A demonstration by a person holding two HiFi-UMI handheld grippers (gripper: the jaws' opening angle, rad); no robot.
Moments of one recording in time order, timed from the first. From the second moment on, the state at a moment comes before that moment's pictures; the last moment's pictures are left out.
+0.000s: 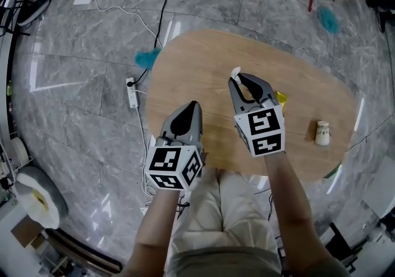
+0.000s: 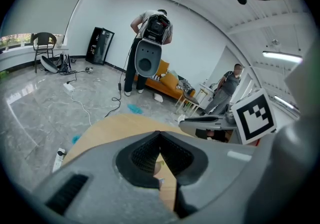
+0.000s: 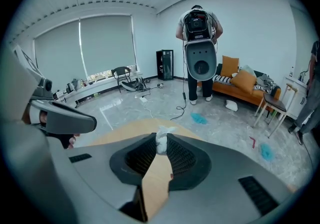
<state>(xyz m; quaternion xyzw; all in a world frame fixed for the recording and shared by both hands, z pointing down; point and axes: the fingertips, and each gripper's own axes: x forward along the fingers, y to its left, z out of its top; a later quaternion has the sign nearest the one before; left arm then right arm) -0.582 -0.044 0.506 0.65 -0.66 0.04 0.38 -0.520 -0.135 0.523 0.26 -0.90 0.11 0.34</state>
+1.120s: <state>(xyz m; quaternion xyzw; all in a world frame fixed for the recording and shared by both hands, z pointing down) -0.510 -0.005 0.401 0.68 -0.64 0.05 0.36 -0.444 -0.068 0.407 0.29 -0.90 0.12 0.31</state>
